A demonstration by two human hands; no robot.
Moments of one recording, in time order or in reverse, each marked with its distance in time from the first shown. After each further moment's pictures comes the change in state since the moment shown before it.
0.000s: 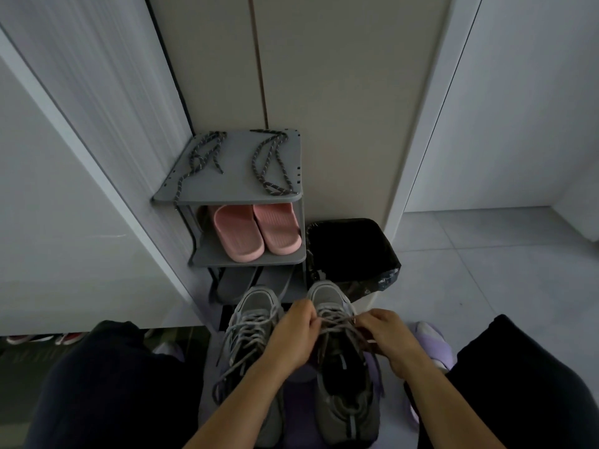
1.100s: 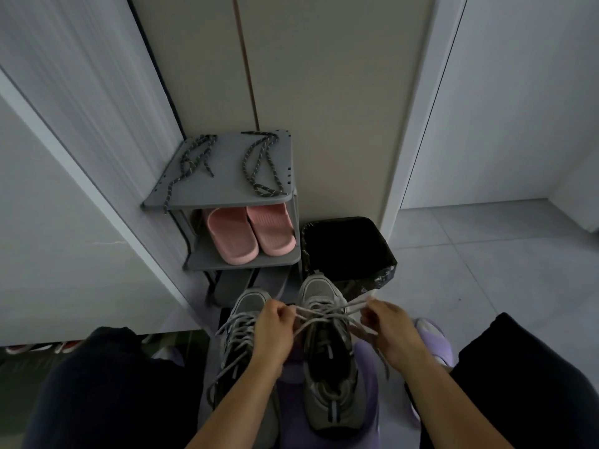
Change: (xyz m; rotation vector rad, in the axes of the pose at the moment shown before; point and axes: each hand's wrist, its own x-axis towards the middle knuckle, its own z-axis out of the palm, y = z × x) left_hand 0.001 0.002 -0.002 -0.376 0.297 -0.321; right_hand 0.008 -0.004 -0.007 0.509 0.091 0.081
